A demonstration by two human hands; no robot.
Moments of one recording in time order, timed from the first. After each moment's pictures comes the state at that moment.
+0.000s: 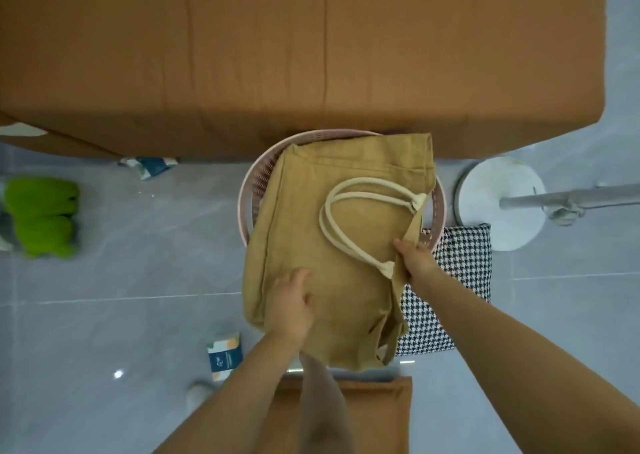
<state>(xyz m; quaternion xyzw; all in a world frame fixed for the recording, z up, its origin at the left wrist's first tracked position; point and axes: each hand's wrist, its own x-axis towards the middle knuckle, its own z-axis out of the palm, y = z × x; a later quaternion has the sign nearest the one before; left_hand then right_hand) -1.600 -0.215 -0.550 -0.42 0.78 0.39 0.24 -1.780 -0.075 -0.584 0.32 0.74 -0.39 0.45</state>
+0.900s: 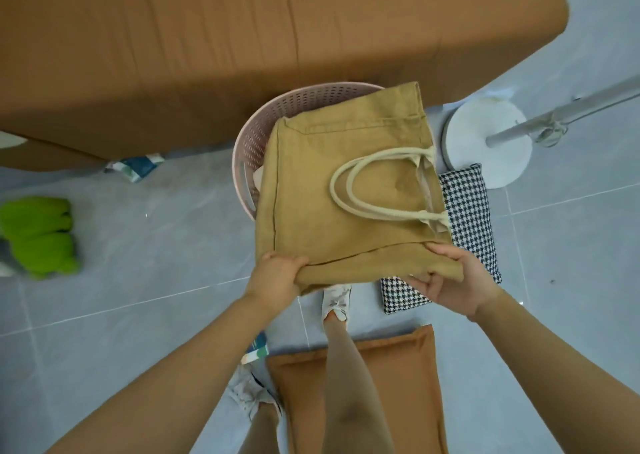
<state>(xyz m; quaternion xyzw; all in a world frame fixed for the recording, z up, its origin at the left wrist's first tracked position) -1.544 -0.259 -0.559 -0.09 0.89 0.30 0.33 -1.683 -0.001 -0.492 0.38 0.44 -0.64 0.51</state>
